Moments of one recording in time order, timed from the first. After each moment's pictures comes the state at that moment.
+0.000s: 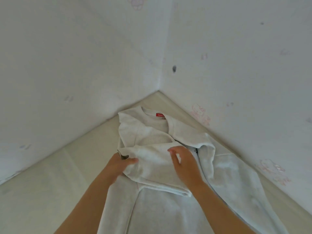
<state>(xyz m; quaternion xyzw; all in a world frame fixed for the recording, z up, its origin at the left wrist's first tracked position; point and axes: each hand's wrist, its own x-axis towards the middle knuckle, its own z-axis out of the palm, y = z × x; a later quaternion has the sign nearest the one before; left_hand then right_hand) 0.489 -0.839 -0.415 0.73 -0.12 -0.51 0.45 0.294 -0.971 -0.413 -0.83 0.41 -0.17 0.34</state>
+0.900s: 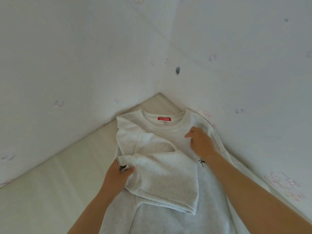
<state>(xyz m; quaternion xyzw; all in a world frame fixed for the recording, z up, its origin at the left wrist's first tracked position) 0.487 -0.844 -0.449 0.78 -0.15 -0.38 0.47 0.321 -1.122 -0.450 -0.91 0.39 -0.01 0.14</state>
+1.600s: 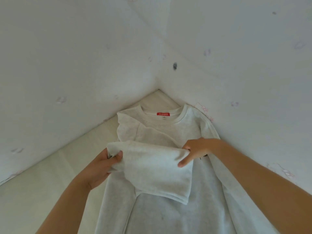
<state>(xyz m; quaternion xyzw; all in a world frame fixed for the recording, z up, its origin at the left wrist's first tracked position) 0.517 -0.821 -0.396 0.58 -0.19 -0.56 0.56 0.319 -1.087 -0.364 -0.83 0.26 0.41 0.28</state>
